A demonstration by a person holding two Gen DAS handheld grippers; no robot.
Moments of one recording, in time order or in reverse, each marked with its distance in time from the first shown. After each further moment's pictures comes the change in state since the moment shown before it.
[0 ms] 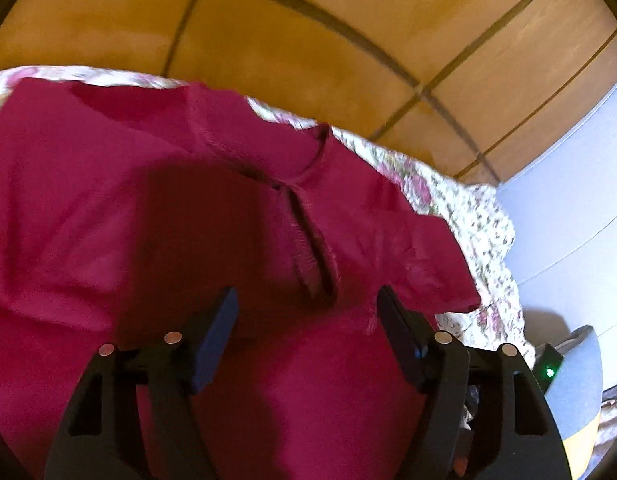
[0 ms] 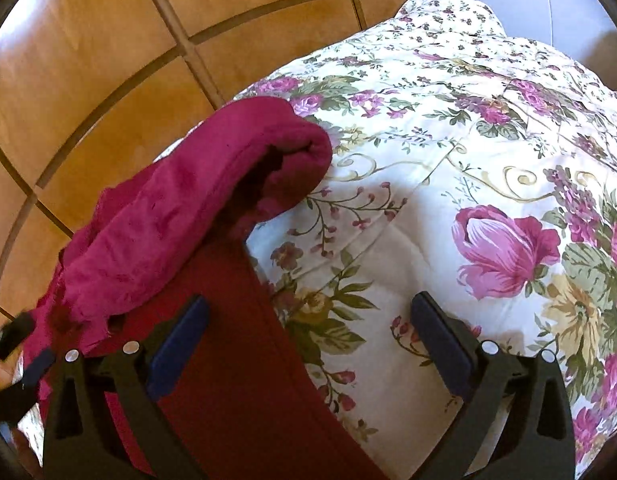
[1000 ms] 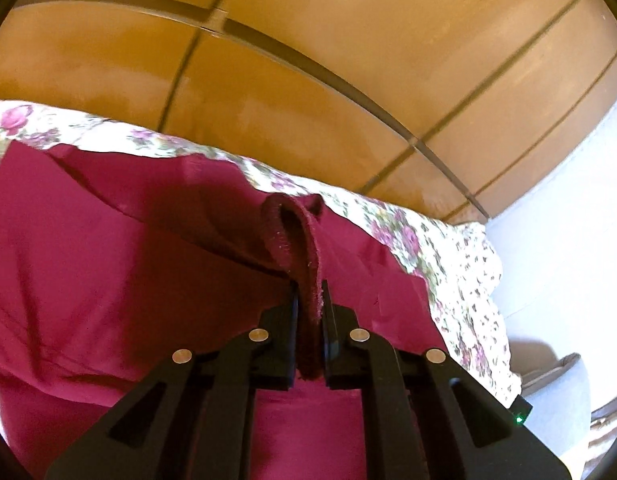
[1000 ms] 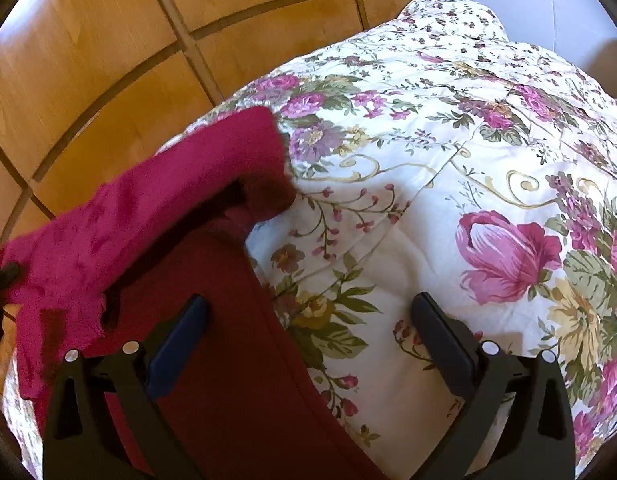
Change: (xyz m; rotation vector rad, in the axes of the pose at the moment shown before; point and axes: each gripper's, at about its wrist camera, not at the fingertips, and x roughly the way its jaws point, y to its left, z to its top) left arm -0.034 0.019 0.042 -0.039 -0.123 -0.056; right arm 0.002 0.001 0.002 0.004 -0.016 -0.001
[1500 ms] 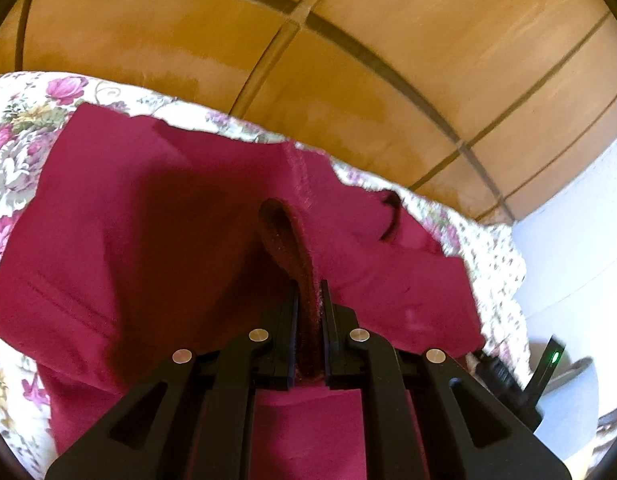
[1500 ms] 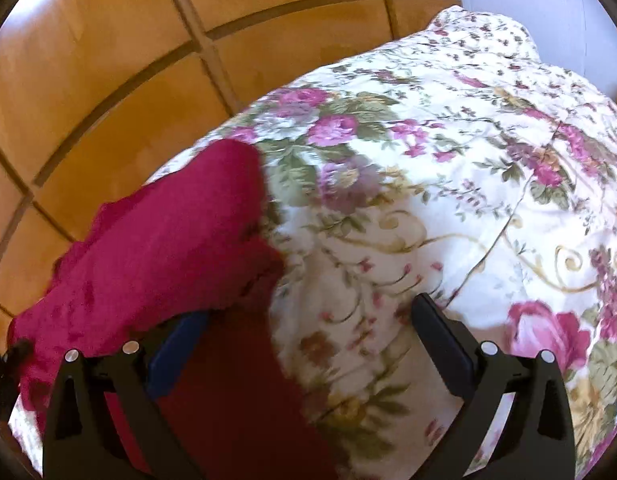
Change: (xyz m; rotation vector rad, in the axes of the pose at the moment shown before) left arm -0.016 0.068 -0.011 -0.015 0.035 0.078; right arm 0.031 0.008 0.040 -0.041 0.009 -0.029
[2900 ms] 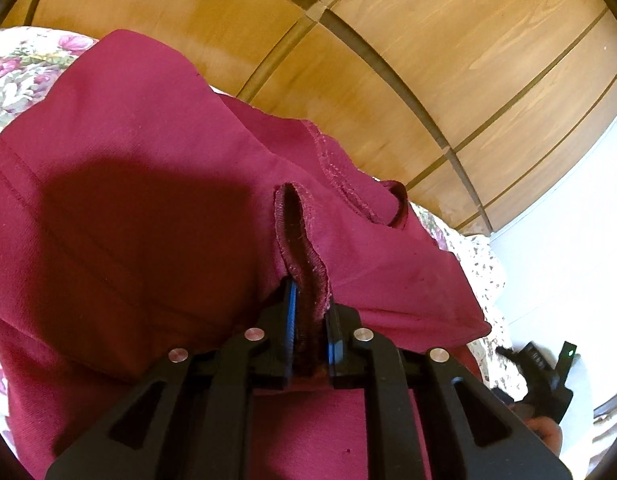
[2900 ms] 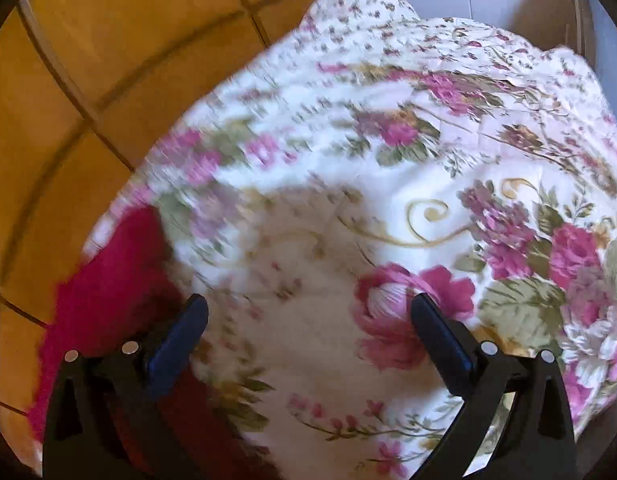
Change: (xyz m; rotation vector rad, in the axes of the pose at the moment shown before) left arm 0.000 0.039 -0.043 -0.034 -0.109 -0.130; right arm -0.048 -0.049 0.000 0.270 -0.071 -0.037
